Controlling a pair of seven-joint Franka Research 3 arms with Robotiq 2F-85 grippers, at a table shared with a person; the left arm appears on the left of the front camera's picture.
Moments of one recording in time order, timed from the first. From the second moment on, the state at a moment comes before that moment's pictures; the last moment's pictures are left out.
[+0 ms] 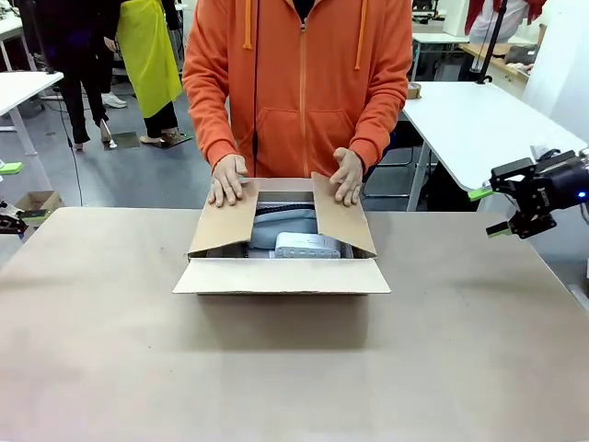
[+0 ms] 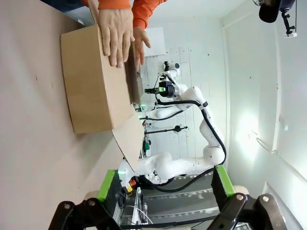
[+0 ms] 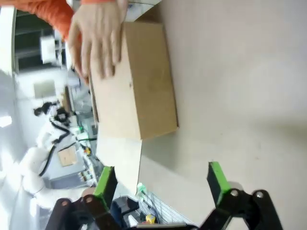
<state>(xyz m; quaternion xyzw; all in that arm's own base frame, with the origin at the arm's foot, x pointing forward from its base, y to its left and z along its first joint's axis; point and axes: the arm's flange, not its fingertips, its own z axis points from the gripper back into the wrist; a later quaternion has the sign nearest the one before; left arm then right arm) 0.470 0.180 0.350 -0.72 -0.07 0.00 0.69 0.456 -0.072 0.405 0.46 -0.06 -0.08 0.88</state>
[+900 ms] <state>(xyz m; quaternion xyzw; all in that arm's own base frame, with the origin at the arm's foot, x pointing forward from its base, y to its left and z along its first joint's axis) 0.470 0.180 0.350 -0.72 -0.07 0.00 0.69 0.446 -0.079 0.417 0.48 -0.05 -0.07 0.87</state>
